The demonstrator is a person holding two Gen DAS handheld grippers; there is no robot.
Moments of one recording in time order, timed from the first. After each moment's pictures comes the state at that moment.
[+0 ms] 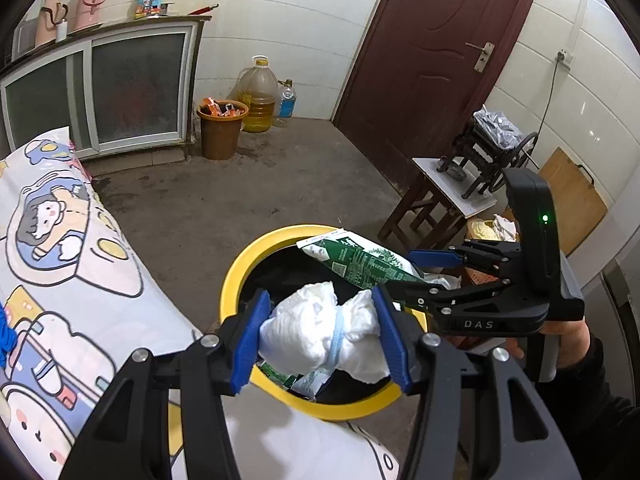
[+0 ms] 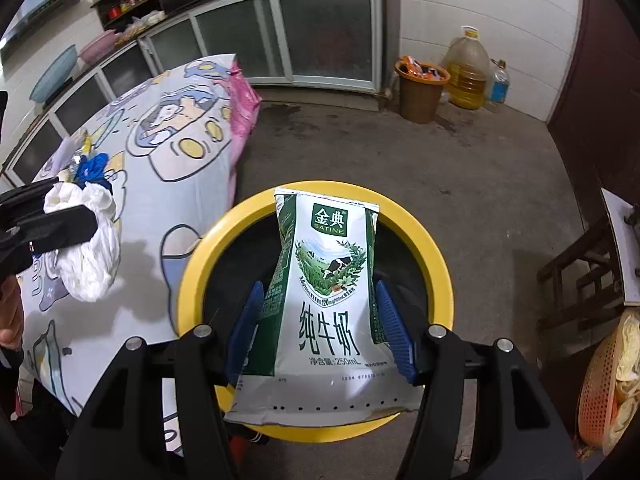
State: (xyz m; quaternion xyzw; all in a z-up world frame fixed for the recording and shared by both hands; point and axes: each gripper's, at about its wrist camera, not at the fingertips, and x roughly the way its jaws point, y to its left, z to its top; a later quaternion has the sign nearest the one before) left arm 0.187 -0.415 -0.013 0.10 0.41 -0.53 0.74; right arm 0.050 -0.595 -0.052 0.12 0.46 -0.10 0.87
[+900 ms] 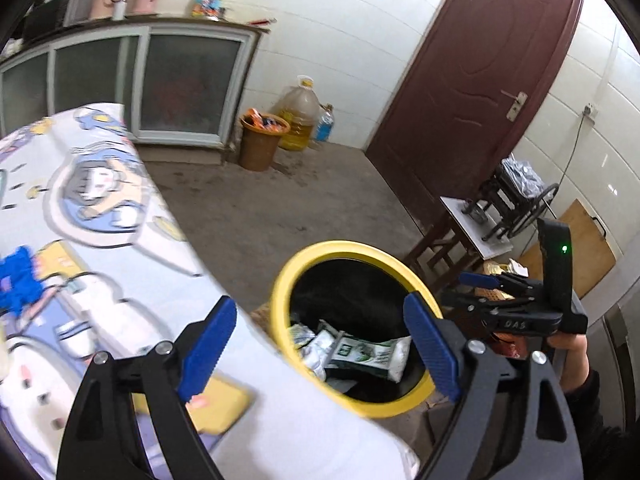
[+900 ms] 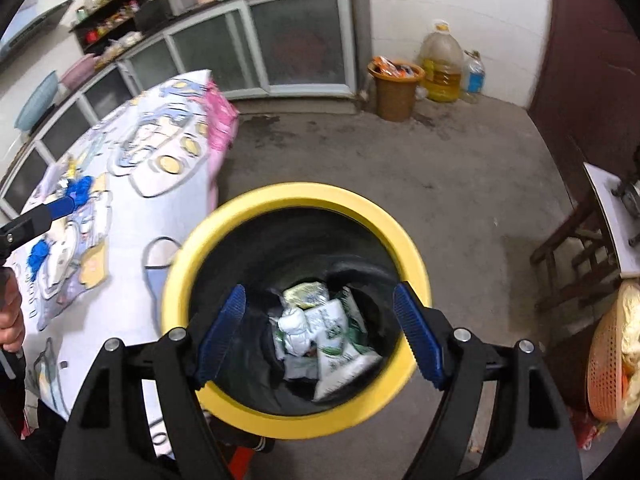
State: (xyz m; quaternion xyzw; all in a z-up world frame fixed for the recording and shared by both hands) left arm 0.216 -0.339 -0.014 0.02 0.40 -0.48 0.78; right arm 0.036 -0.595 -0.043 0.14 0.42 -0.11 0.89
